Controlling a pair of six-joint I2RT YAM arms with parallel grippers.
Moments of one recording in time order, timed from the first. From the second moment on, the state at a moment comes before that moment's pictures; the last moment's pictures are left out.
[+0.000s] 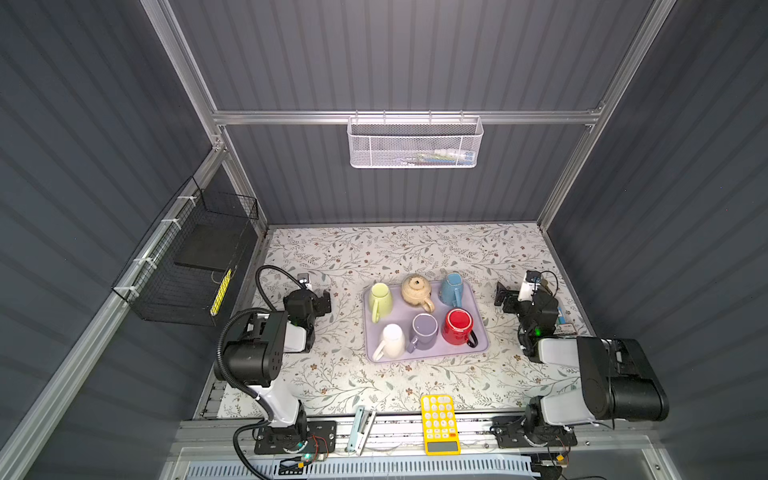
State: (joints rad) left arm -0.06 1.72 0.46 0.80 -0.16 0.00; right arm -0.06 1.45 0.31 0.89 -0.03 0.03
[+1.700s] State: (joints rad) left arm -0.13 1.37 0.63 0.44 -0.19 0.00; right arm 0.02 1.13 0.53 0.33 -0.01 0.06
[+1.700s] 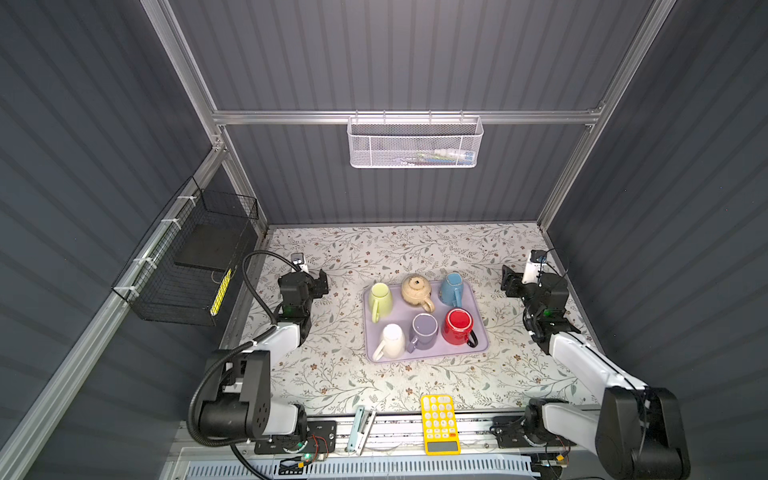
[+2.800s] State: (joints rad) left arm -0.40 1.31 1.06 -0.37 0.16 0.10; right arm 0.33 0.91 0.65 -0.64 -0.22 -0.14
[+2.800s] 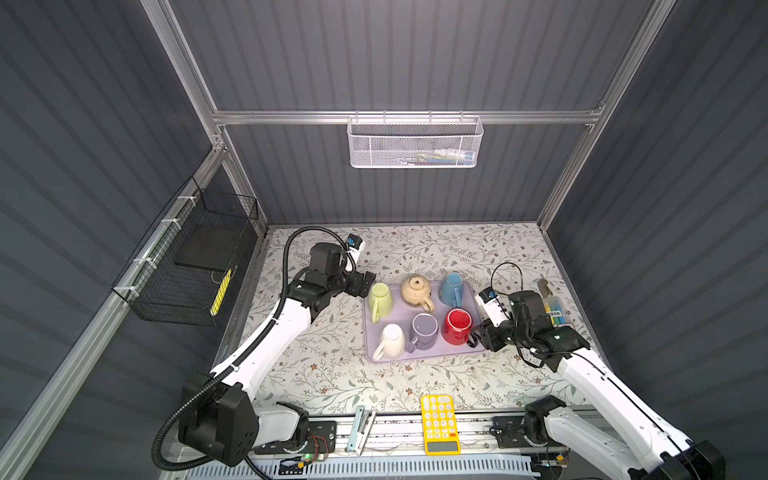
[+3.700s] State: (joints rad) left arm -0.40 1.23 0.95 -0.30 0.19 0.10; right arm 0.37 1.25 0.68 -0.66 -0.17 -0.30
